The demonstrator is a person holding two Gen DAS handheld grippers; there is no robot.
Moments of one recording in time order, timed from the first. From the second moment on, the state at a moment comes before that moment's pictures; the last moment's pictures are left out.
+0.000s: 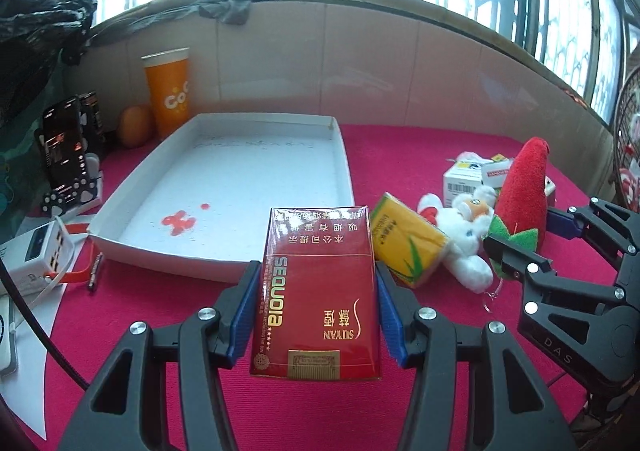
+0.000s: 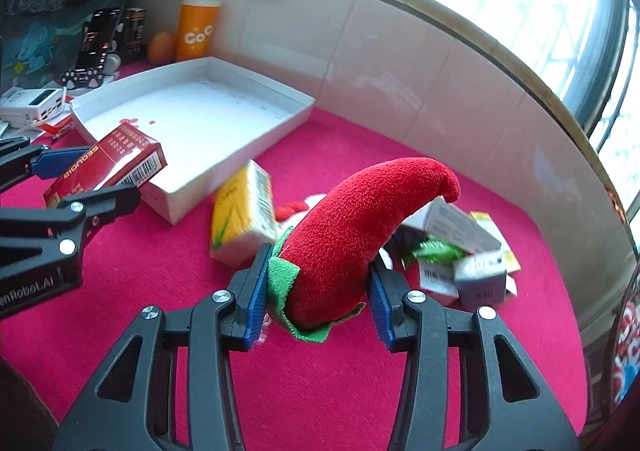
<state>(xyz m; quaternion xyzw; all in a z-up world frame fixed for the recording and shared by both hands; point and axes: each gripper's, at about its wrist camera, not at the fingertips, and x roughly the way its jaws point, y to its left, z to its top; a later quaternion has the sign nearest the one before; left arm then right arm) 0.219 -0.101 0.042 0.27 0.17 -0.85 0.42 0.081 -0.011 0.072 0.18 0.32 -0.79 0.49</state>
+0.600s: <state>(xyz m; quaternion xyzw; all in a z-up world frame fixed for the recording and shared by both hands) 0.252 -0.126 0.053 0.24 0.18 -0.84 0.46 0.103 -0.039 0.080 0.16 0.34 -0.78 0.50</state>
